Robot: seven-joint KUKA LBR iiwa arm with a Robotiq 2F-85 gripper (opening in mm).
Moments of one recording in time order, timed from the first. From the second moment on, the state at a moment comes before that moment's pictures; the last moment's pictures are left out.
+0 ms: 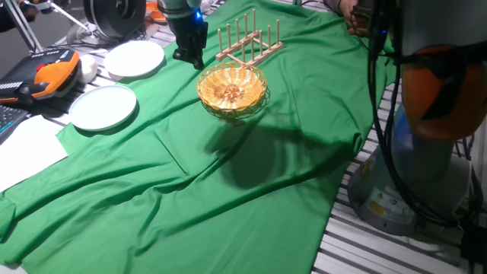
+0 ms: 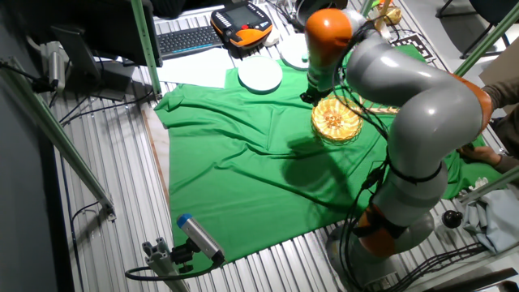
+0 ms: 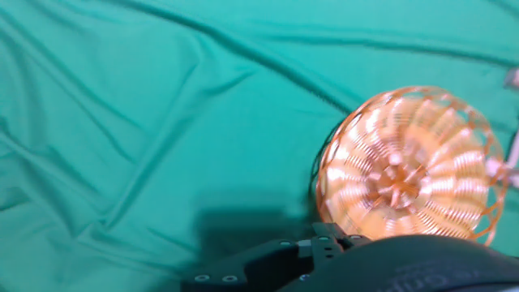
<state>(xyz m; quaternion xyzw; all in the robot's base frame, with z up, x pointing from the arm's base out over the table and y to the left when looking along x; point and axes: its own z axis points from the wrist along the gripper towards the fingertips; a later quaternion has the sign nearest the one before) 0.514 0.001 0.236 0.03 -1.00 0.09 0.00</state>
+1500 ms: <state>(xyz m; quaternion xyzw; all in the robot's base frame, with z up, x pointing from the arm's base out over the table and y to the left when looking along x) 0.556 -0.125 0.204 0.10 -0.99 0.09 -0.03</state>
